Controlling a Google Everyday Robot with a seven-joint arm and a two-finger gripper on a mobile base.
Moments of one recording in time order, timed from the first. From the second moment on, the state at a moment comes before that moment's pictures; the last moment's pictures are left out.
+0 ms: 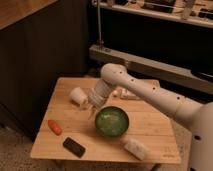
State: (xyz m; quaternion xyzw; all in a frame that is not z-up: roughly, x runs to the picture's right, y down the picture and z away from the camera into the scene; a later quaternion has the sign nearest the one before) arm -0.087 0.107 0.724 -0.28 -0.43 -0.26 0.82
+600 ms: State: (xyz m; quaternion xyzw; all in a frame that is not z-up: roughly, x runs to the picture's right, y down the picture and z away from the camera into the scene) arm -0.066 0.106 0.729 -0.29 -0.42 -0.25 0.82
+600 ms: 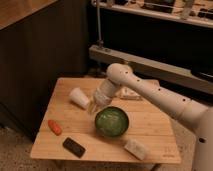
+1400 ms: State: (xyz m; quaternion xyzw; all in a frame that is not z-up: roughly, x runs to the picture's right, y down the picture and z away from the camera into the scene) arm -0.027 0.114 0.734 -0.29 -0.42 -0.22 0.83
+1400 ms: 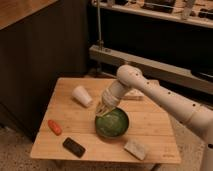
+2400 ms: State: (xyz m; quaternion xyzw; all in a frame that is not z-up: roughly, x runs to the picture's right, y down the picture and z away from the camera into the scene) arm -0.022 0.114 0.739 -0.30 -0.42 -0.21 0.83
